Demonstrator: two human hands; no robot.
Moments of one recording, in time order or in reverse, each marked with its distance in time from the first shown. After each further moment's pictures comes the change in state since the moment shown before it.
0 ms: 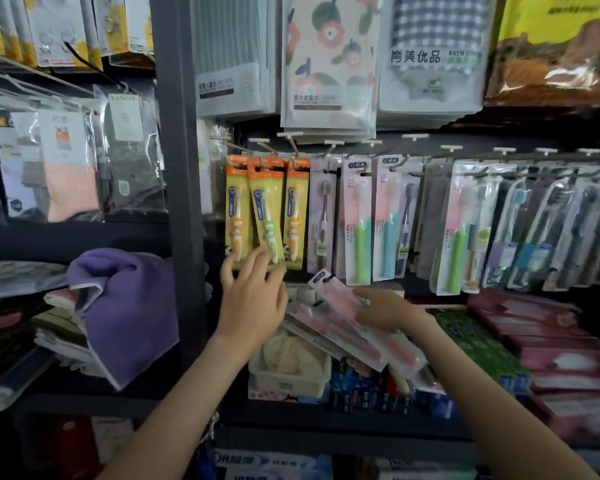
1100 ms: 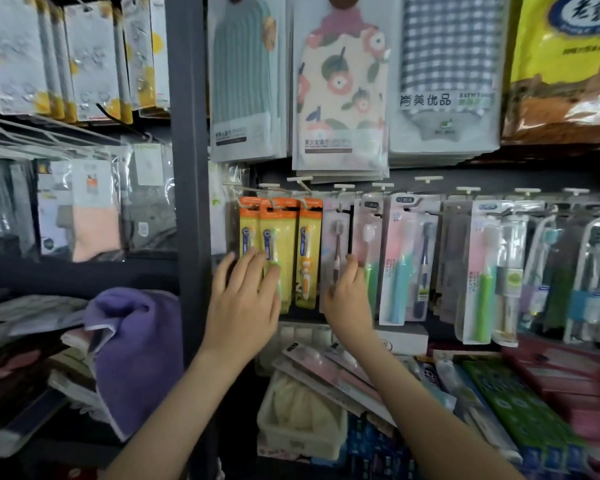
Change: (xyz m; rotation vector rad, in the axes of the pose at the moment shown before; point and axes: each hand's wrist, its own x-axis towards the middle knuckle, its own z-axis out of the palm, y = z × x) left_hand 0.041 -0.022 -0.025 0.163 0.225 0.089; right_hand 0.078 -0.076 0.009 0.313 0.888 -0.188
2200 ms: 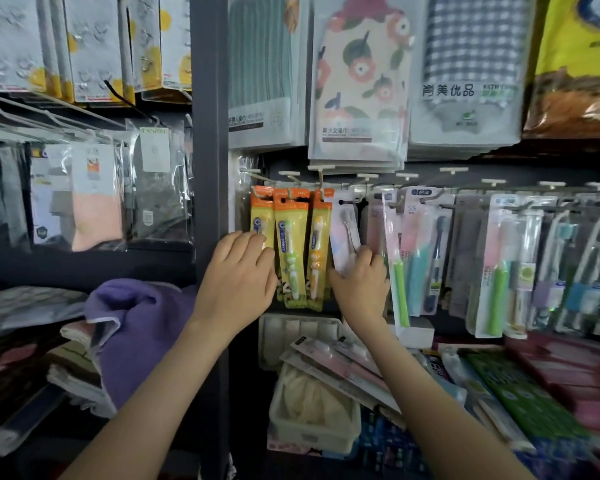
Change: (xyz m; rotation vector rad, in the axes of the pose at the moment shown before) left_hand 0.011 -0.044 0.007 0.121 0.022 0.122; right_hand 0.008 -0.024 0.000 -0.162 0.090 0.200
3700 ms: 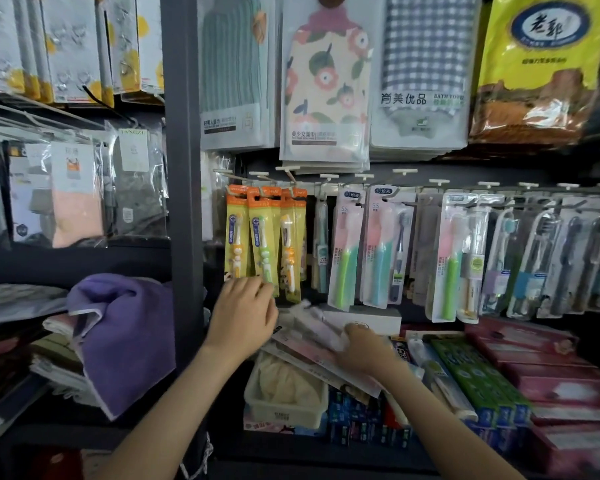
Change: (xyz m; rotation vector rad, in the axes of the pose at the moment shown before) left_hand -0.031 0.061 -0.003 -0.360 -0.296 -0.133; right_hand -0.050 0.103 -0.034 -0.310 -0.809 -0.033
